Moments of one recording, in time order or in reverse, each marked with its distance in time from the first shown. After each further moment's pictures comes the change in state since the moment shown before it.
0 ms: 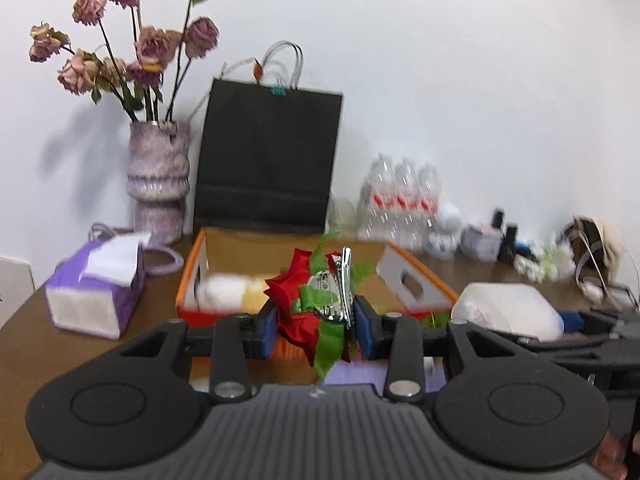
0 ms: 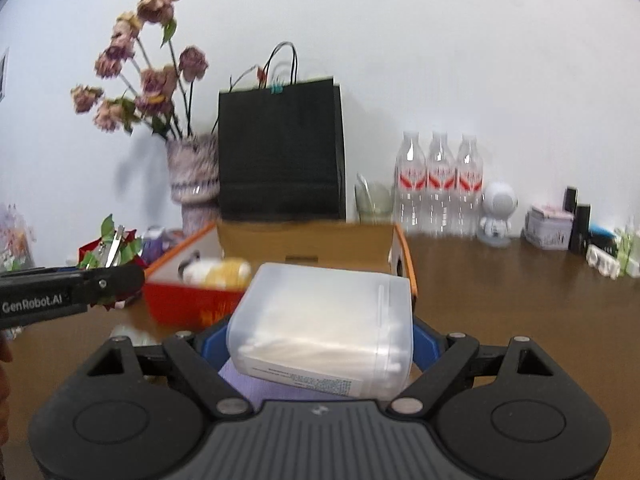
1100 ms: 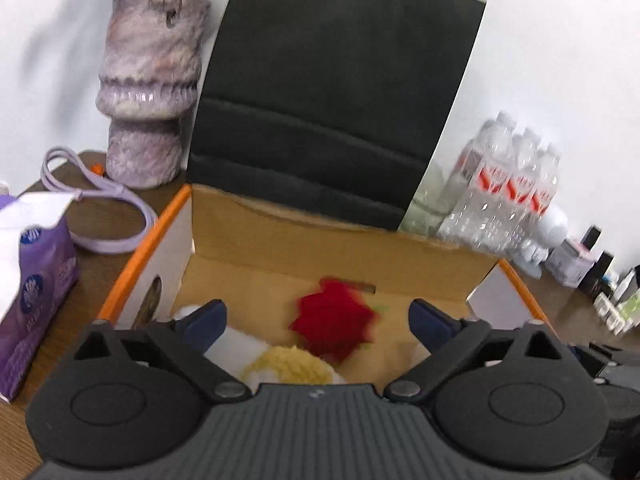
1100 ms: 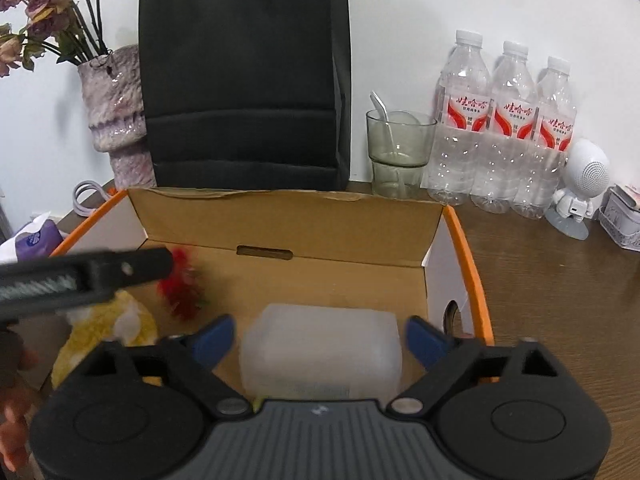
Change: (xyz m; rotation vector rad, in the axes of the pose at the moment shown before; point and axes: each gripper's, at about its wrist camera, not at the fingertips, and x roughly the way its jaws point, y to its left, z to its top) left arm 0.223 0.057 0.030 -0.189 0.214 0.101; right arm 0.238 -0.019 0.054 -0.035 0.299 0.012
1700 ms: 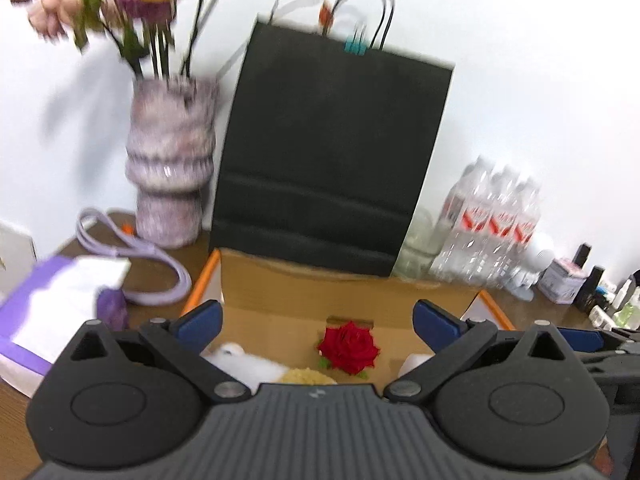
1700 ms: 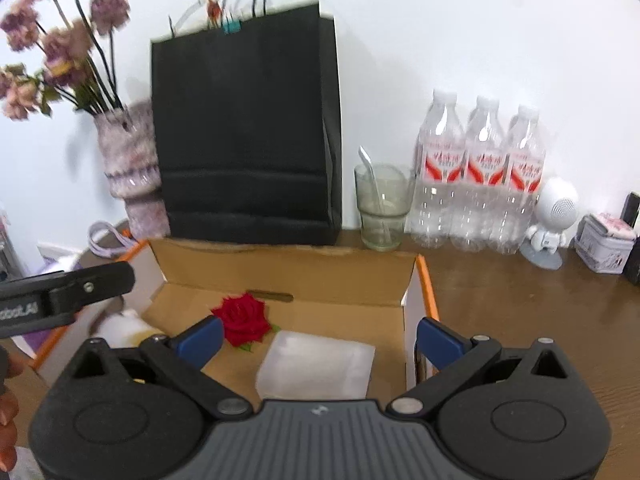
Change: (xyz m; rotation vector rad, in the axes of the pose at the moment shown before) left arm -0.074 -0.006 0.009 0.064 -0.148 0.028; right arm -0.065 -0.004 0.016 0.020 -0.113 0.004
